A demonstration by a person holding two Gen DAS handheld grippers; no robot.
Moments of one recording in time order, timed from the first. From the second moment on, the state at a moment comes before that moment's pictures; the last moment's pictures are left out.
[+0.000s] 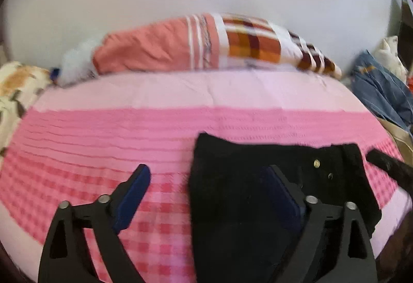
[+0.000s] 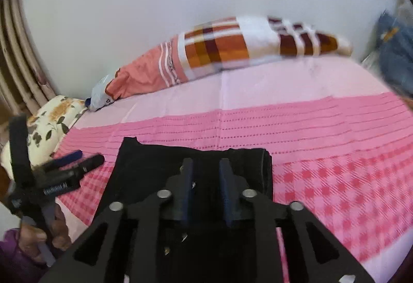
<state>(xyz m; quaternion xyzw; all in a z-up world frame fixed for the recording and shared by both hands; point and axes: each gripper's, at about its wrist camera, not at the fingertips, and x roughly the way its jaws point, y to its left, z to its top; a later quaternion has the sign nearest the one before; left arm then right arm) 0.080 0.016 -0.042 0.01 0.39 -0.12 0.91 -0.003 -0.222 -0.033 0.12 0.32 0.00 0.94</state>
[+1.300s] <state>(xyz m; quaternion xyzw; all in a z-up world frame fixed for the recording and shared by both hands) -0.002 0.033 0.063 0.01 0.31 -0.06 0.95 -0.081 -0.166 0.010 0.08 0.28 0.00 0.96</state>
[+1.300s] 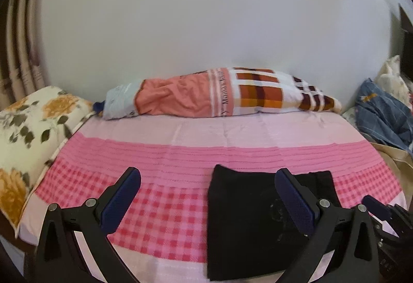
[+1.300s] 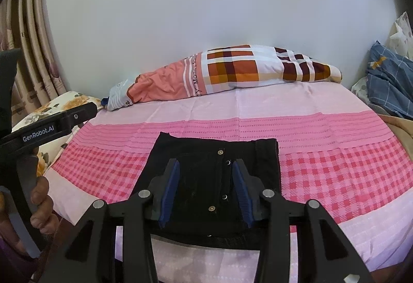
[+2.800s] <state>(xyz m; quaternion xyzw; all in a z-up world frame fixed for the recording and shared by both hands) -0.025 0.012 0.020 0.06 0.36 -0.04 0.93 -0.095 -0.164 -0.006 0.05 0.29 -0.09 0.95</state>
